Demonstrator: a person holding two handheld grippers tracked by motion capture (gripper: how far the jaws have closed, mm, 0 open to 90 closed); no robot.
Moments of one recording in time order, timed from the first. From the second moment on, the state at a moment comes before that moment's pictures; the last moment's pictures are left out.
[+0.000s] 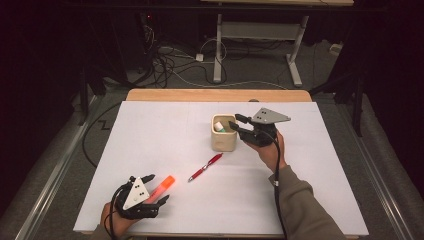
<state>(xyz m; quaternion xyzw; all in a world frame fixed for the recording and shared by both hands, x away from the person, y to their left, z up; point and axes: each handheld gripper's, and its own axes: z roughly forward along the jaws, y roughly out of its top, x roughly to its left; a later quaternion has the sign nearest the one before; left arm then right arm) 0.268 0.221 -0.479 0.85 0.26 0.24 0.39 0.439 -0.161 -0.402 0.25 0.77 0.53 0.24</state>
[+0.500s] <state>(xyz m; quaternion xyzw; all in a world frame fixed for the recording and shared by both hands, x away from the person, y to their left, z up) 0.268 0.220 -0.479 0.85 0.26 0.24 0.38 0.413 -0.187 -0.395 0.25 0.76 0.53 0.27</state>
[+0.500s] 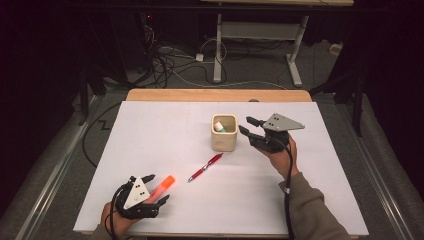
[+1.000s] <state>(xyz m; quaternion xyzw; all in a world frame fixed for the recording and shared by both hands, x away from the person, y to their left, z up) 0.268 0.219 -0.479 0.85 0.26 0.24 0.38 0.383 -0.208 -0.397 0.25 0.77 0.51 0.30</state>
